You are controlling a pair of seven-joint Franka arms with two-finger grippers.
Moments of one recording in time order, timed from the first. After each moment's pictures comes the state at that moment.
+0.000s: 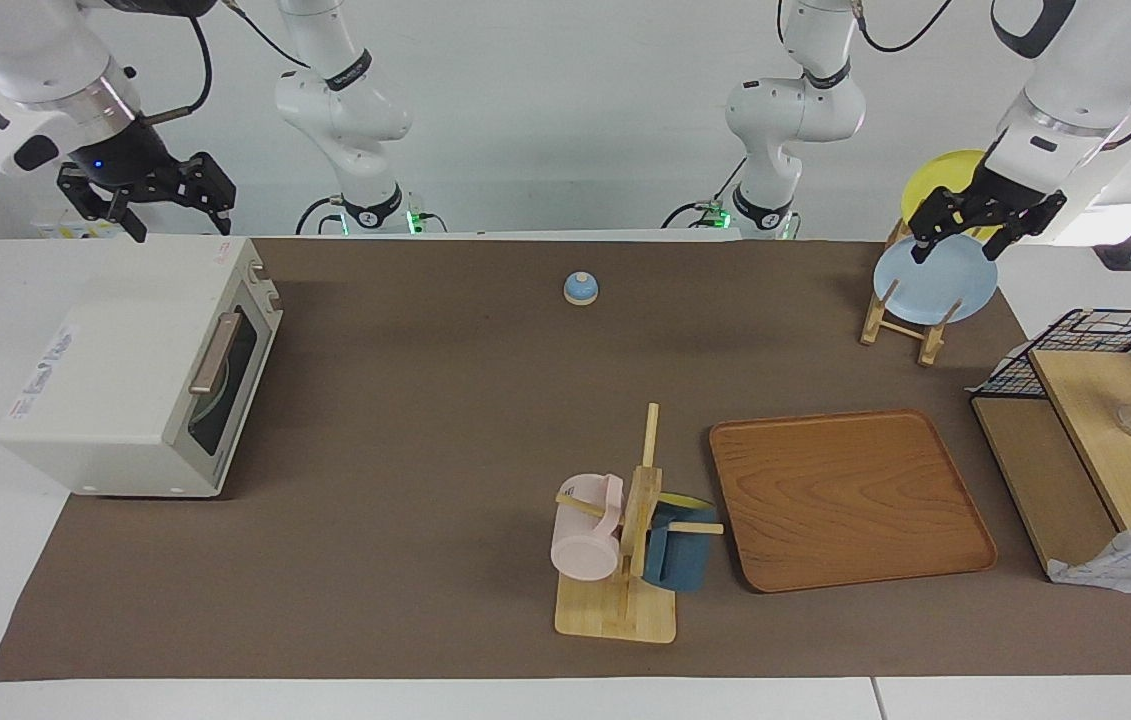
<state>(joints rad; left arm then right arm) -0.18 -0.15 0.10 -1.68 0.01 1.54 0.00 -0.24 0.02 0.16 -1.42 -0.03 1.31 -0.19</state>
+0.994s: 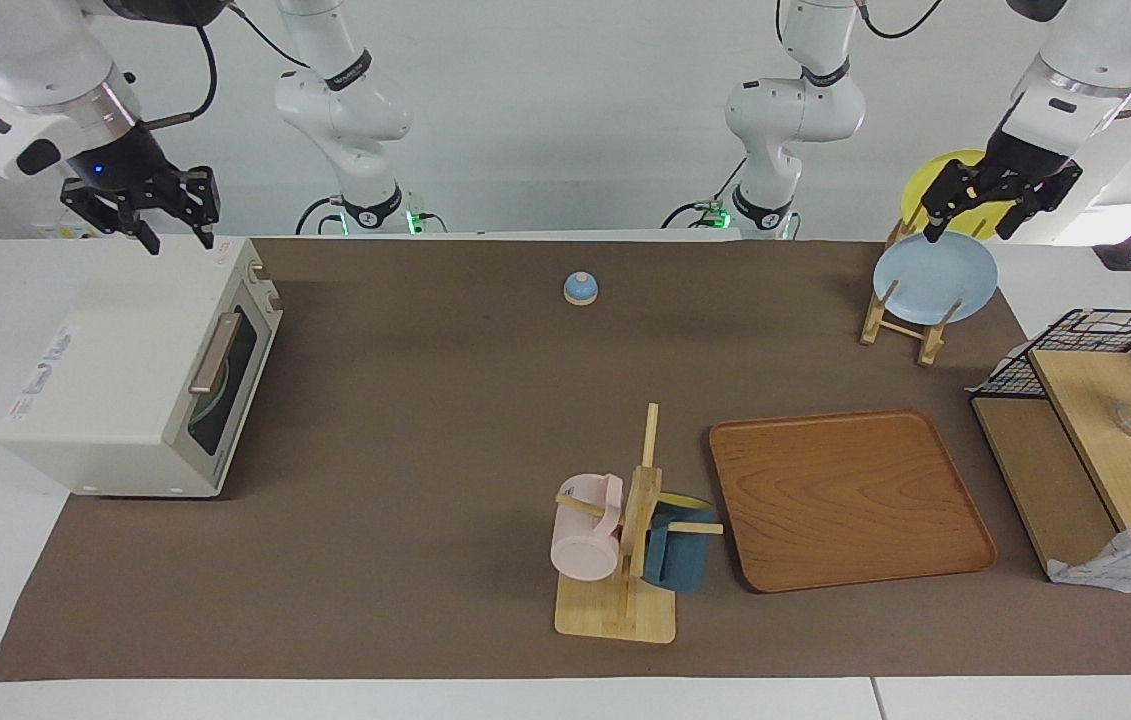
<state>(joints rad) -0.17 -0.17 0.11 -1.68 0.01 1.54 0.00 -0.24 0.02 0.16 -1.48 -0.08 1.44 -0.28</state>
